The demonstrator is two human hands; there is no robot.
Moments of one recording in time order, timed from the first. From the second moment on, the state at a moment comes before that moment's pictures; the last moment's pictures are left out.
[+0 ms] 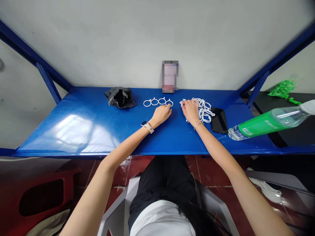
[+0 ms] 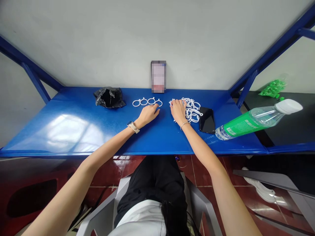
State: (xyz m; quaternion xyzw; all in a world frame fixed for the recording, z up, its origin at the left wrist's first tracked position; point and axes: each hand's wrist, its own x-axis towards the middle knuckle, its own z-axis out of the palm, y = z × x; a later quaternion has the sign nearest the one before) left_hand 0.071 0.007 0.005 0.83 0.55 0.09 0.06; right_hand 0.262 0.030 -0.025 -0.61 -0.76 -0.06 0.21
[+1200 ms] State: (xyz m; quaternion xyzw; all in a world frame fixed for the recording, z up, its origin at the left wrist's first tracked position) left_hand 0.050 0.006 0.001 0.57 0.39 0.42 0.59; right_hand 0.233 -0.004 -0.009 -0.43 -0.78 0.18 0.43
